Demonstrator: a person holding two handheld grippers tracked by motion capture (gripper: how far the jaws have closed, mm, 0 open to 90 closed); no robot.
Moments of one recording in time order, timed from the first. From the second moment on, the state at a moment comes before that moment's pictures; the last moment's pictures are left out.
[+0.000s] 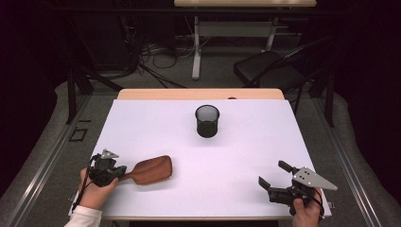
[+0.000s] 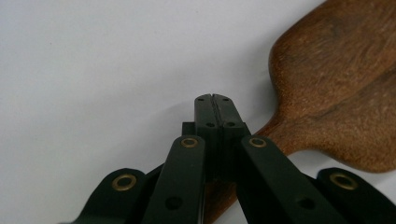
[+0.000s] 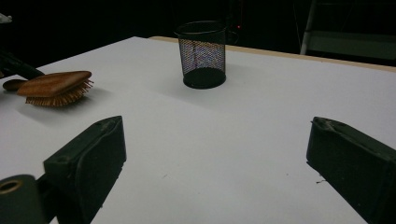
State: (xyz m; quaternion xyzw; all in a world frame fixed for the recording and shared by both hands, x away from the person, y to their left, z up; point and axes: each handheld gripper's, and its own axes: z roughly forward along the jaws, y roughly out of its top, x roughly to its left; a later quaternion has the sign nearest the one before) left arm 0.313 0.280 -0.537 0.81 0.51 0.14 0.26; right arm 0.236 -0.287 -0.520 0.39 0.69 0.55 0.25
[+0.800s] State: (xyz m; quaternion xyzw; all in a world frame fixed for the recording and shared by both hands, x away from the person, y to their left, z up) left arm 0.279 0.278 -0.538 0.82 0.49 0.13 0.26; right arm 0.235 -0.286 -0.520 0.39 0.69 0.55 0.25
